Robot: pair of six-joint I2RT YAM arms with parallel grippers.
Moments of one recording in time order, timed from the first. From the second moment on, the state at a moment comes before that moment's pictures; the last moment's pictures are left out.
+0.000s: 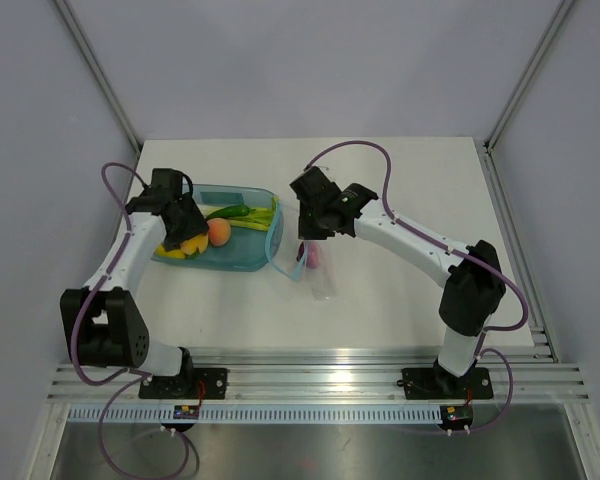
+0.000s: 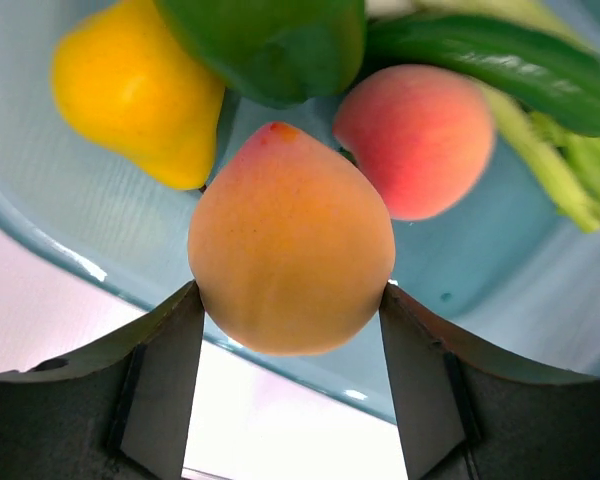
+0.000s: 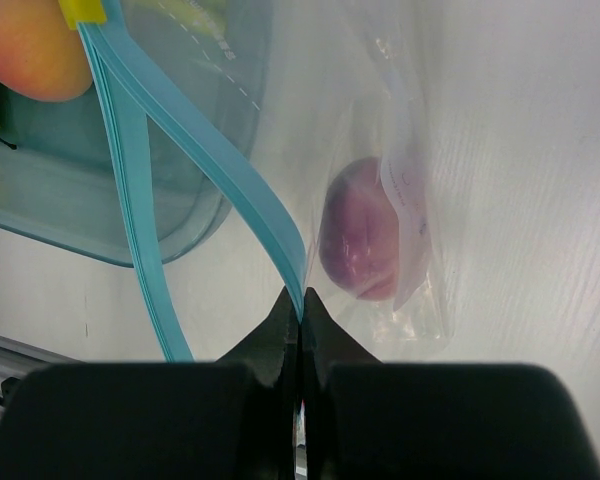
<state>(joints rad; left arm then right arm) -0.02 1.46 1.14 -0.77 -0.14 -0.55 0.82 1.80 1.64 -0.78 0.17 0.72</state>
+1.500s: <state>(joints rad) -0.44 1.37 1.18 -0.63 0.39 -0.64 0.81 1.83 1.67 -0.77 0.14 0.74</state>
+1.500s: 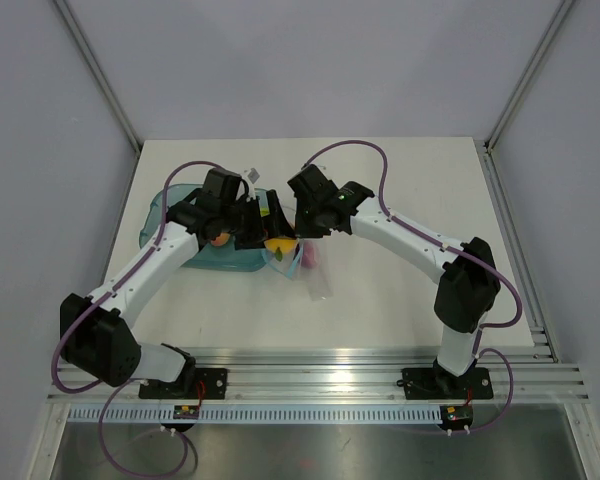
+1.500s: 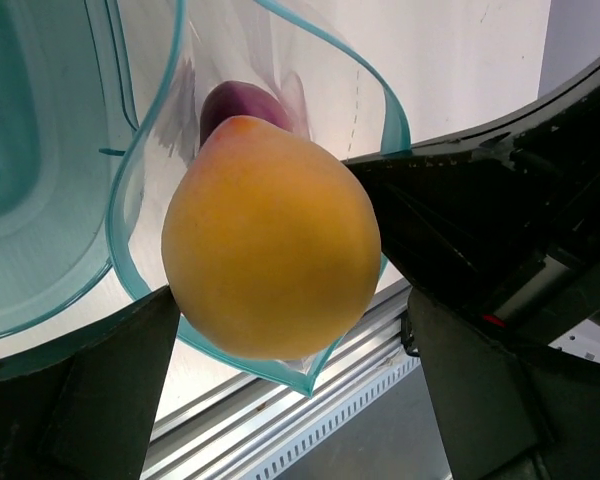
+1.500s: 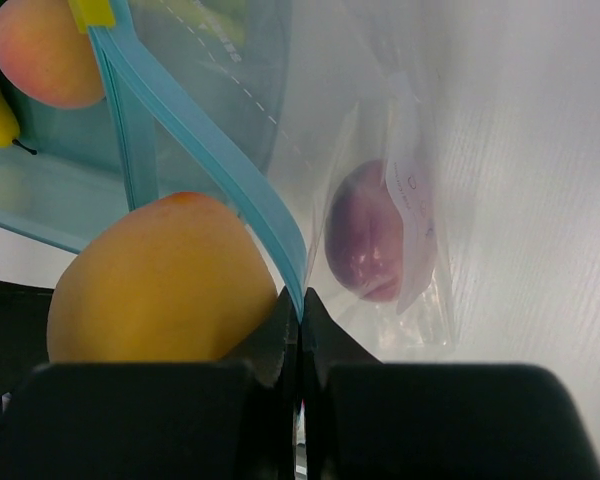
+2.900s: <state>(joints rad) -0.10 1.64 1.22 -0.70 -0.08 -0.55 0.81 1.67 1.56 -0.75 0.18 0.73</state>
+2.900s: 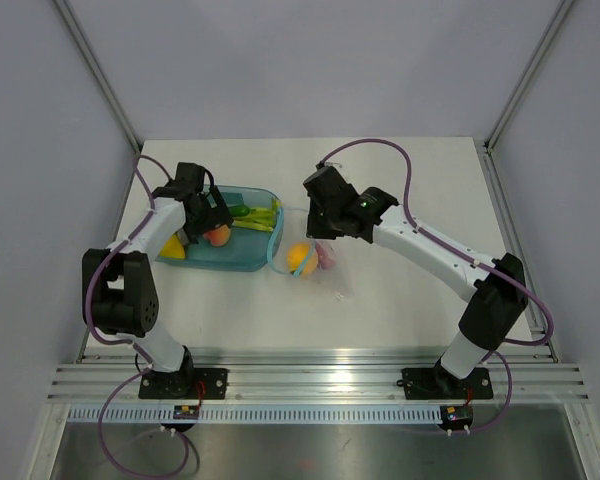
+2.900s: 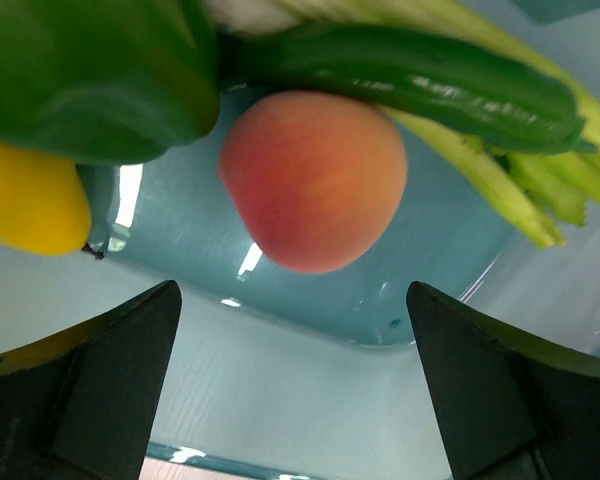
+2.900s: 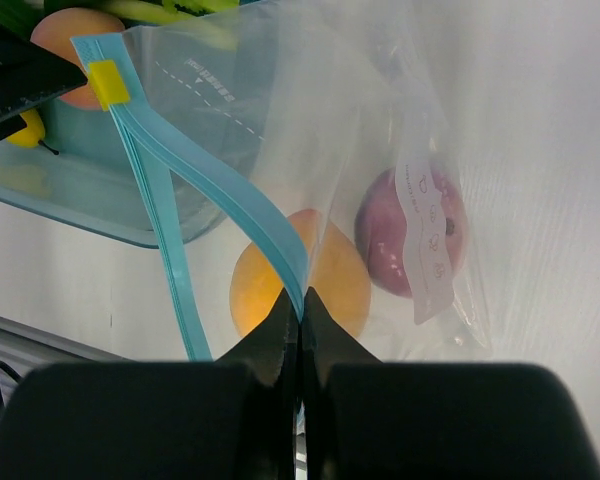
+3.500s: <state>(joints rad) -0.10 1.75 1.21 -0.58 -0.11 -0.66 0.81 1.67 1.56 -0.75 0.18 0.72</state>
